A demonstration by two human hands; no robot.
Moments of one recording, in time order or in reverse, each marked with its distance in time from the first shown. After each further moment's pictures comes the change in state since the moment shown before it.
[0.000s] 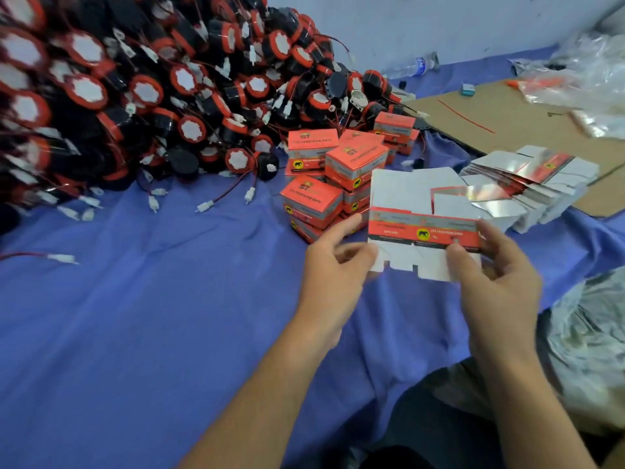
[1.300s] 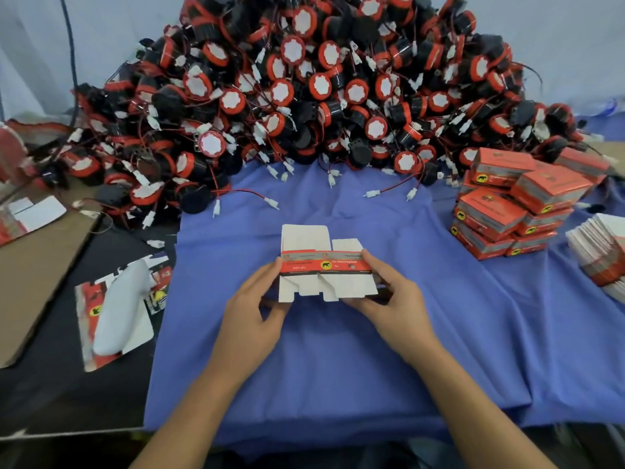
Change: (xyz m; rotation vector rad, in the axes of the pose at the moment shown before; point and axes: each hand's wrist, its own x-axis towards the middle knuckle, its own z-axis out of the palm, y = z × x) left_hand -0.157 -0.015 -0.295 0.746 0.480 0.336; right_hand -0.177 -0.007 0.189 -0.015 -0.983 -0.098
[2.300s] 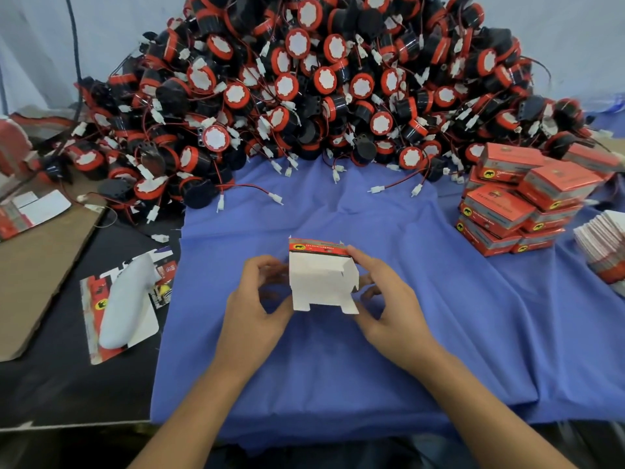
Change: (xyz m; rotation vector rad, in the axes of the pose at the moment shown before) left_hand -0.004 0.004 -0.002 -0.123 0.051 -0.062; right_hand -0.007 0.003 0.007 -0.223 -0.120 -0.406
